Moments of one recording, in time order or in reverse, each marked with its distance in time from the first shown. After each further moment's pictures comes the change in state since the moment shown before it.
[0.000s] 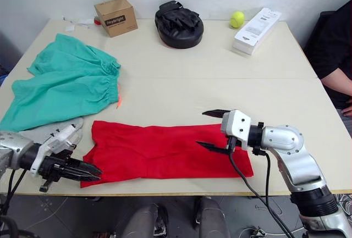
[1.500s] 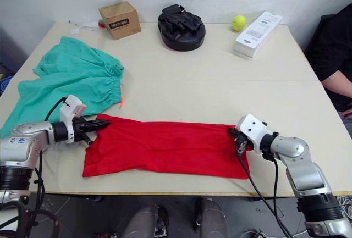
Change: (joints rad) left arm -0.311 -0.384 0.032 0.335 0.240 -0.079 0.594; right arm 0.075 0.020 -0.046 0.129 -0.173 0.141 -0.206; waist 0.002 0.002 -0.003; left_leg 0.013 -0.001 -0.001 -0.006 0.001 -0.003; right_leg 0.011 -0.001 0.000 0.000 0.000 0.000
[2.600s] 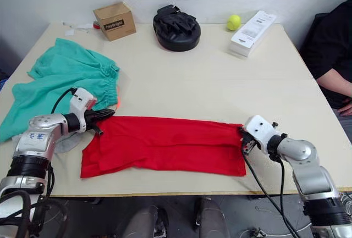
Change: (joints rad) left arm -0.114 -0.070 -0.066 0.225 0.144 -0.288 0.124; right arm 0.060 -0.054 -0.058 0.038 -0.074 -0.033 -0.063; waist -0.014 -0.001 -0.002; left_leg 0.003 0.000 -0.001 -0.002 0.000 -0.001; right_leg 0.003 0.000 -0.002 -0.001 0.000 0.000
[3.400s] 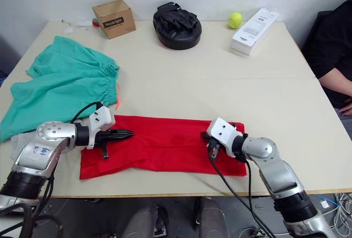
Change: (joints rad) left arm 0.208 0.085 -0.141 -0.376 -0.024 -0.043 -0.229; right arm -0.043 0.077 0.186 -0.158 0.010 0.103 0.023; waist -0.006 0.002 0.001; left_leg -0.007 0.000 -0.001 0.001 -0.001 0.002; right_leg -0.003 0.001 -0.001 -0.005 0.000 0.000
